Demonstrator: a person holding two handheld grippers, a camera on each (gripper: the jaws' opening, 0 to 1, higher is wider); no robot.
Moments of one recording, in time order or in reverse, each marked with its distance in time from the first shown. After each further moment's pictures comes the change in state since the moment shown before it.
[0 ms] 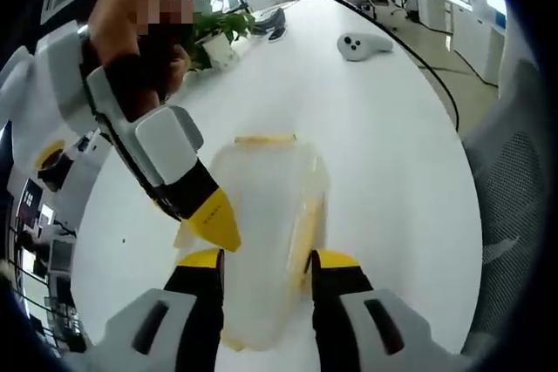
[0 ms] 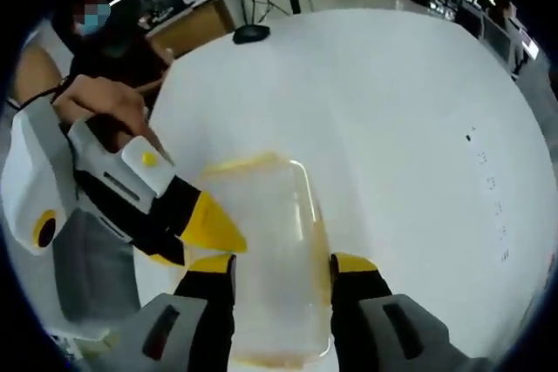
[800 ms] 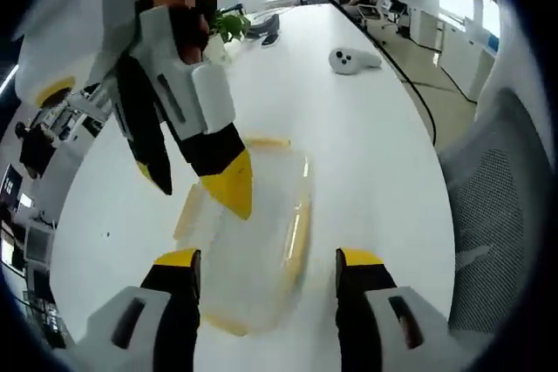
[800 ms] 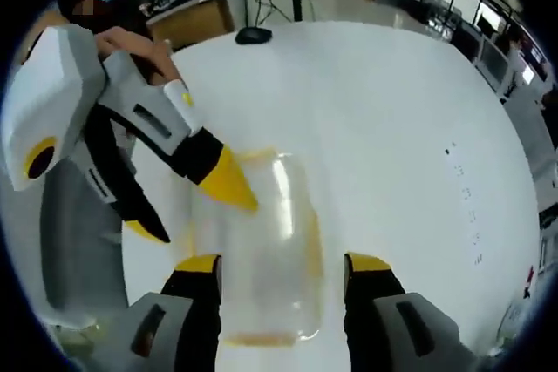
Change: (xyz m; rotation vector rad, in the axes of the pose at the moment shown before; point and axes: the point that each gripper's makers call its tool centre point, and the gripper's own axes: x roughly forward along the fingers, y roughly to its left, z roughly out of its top) left arm -0.020 0.006 -0.002 -0.071 -0.019 -0.125; right arm -0.028 0.005 -0.006 -0.088 -0.022 -0.115
